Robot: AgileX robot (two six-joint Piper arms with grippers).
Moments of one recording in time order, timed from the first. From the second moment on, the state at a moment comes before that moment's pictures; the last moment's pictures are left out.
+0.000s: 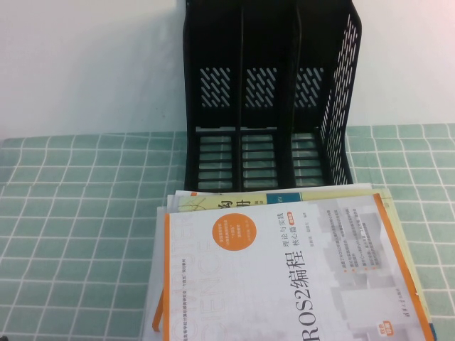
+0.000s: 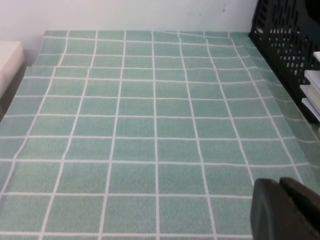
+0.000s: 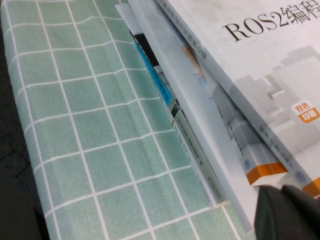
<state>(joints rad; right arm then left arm) 1.21 0.34 -0.31 -0.32 0.68 0.11 -0.01 -0.01 0.02 -0.23 0.41 0.12</state>
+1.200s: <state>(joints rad) 1.18 0.32 -0.31 -0.33 0.67 0.11 -0.01 -0.01 0.02 -0.16 0.40 0.04</state>
